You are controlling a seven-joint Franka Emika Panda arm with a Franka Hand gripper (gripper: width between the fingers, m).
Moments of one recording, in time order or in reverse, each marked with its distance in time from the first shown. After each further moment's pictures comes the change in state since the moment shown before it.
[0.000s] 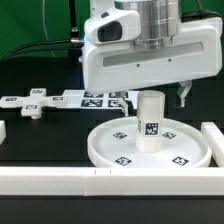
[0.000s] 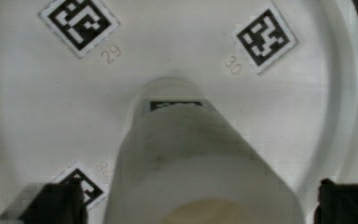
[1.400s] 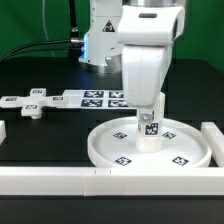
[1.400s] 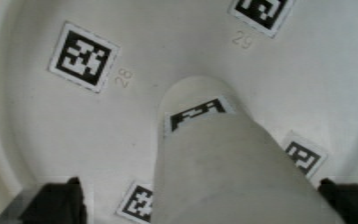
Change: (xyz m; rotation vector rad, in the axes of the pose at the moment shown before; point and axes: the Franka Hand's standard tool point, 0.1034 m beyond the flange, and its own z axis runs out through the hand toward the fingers) arm 0.003 0.003 0.000 -0.098 -0.069 -1.173
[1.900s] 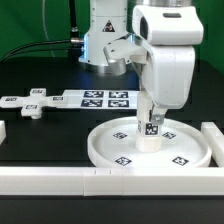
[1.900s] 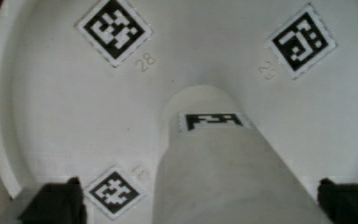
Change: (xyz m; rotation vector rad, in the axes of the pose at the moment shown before) arm 0.001 0.000 0.000 -0.012 -0.043 -0.347
